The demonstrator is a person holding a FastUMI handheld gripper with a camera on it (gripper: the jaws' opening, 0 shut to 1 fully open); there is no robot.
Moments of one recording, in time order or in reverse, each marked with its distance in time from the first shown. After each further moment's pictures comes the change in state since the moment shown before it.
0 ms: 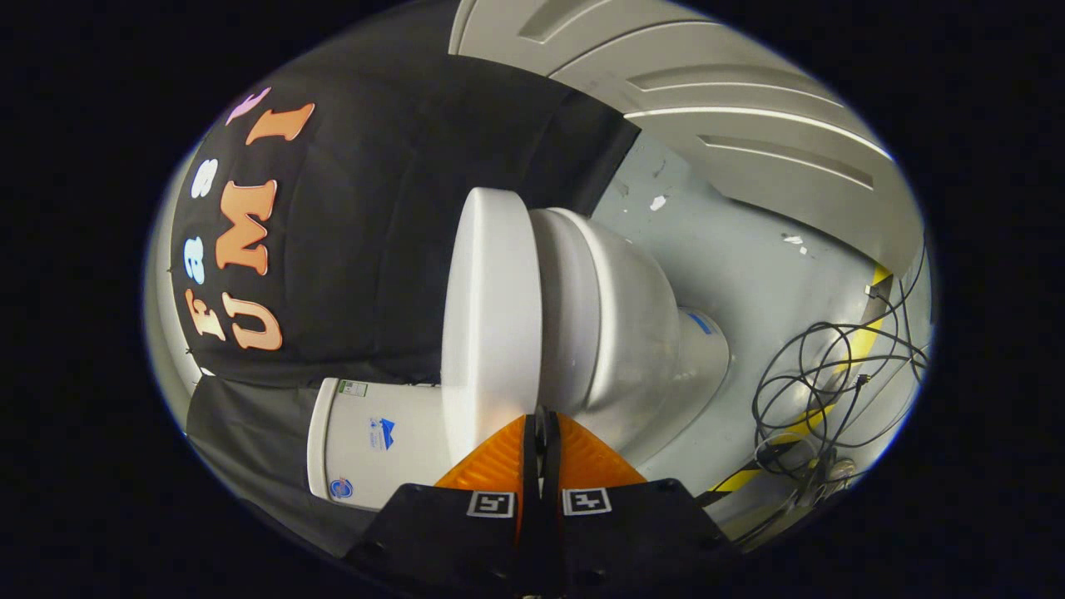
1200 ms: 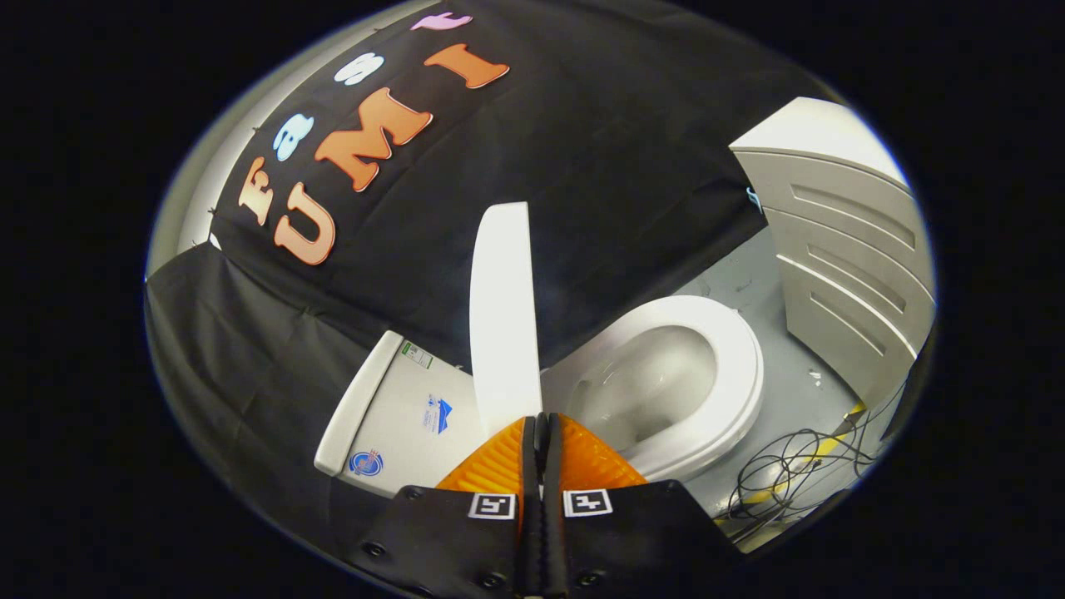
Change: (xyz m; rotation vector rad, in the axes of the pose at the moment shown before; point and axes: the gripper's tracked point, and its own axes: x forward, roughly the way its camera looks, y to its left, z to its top) arm -0.034 0.214 -0.041 -0.486 -0.162 -0.022
